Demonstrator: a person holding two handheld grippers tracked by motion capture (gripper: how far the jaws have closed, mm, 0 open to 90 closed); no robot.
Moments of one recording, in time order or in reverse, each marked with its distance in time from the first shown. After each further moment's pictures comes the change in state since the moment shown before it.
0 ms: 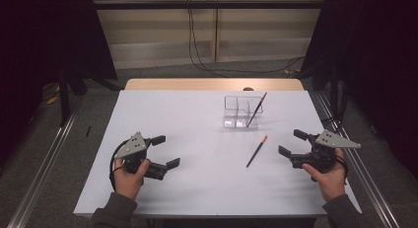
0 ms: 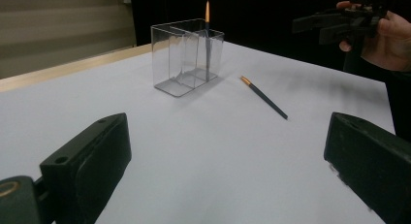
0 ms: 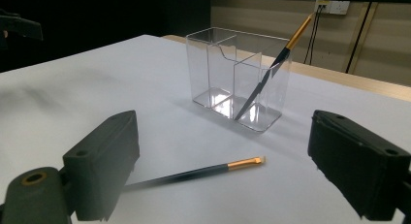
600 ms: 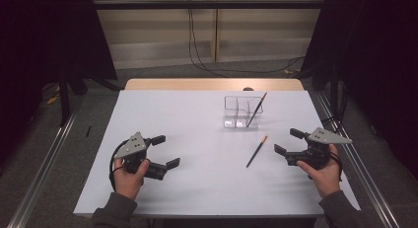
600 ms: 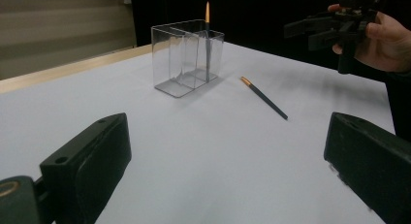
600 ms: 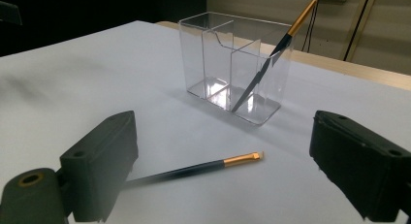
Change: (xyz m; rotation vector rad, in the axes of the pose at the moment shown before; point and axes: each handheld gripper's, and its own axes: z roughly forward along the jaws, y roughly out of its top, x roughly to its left) left arm 0.000 0.000 0.000 -0.003 0.002 0.001; right arm -0.001 0.000 0.016 0.055 -0.019 0.000
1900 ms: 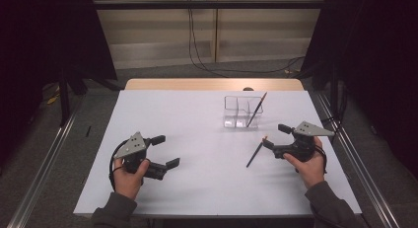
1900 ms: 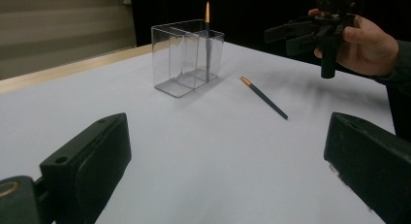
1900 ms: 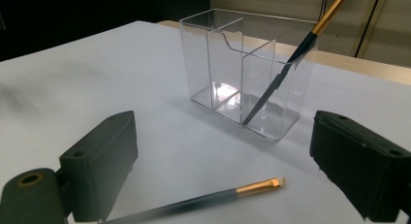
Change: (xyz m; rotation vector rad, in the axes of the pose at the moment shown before) left arm 0.001 0.000 0.000 0.003 -0.004 0.002; right arm 0.002 0.003 0.039 0.004 0.018 0.024
